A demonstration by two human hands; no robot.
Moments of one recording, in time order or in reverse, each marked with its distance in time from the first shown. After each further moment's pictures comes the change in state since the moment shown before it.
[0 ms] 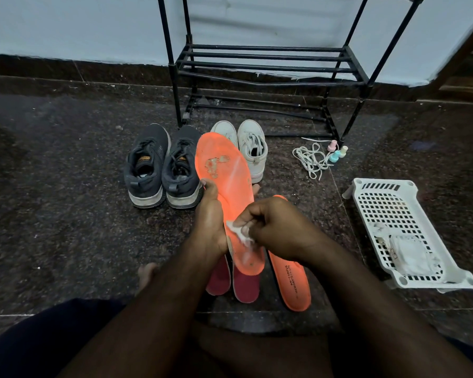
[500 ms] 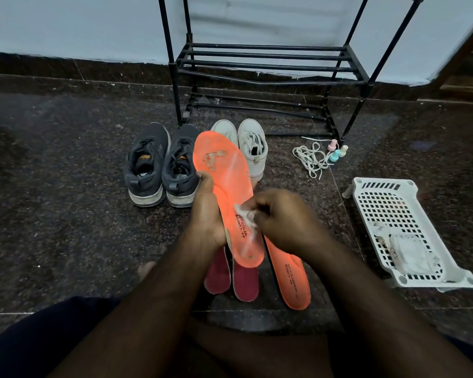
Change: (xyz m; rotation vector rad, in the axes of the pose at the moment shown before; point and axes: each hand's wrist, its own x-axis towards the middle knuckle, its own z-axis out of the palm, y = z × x) left_hand -0.004 0.013 0.006 -0.074 -0.058 -0.010; right_hand 0.003 0.003 -0.005 -0.112 0.132 -0.042
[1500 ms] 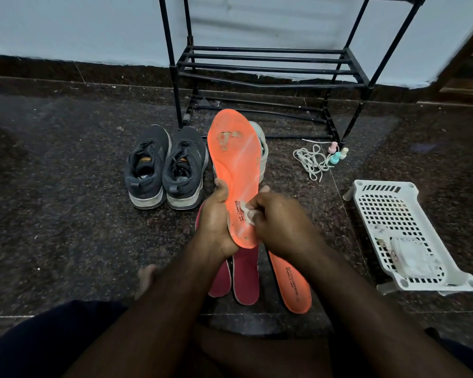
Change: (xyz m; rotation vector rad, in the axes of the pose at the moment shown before) left_hand -0.011 -0.013 0.002 0.016 -0.090 -0.100; right_hand 0.002 -0.007 0.010 -0.178 0.095 0.088
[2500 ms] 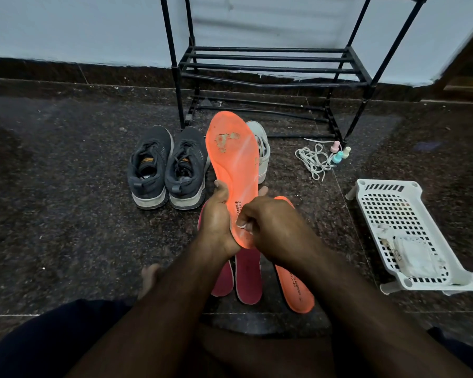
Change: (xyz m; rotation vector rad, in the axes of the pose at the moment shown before) left_hand 0.005 -0.001 -0.004 0.023 0.063 0.008; right_hand -0.002 -0.002 0.005 -0.083 -0.100 -0.236
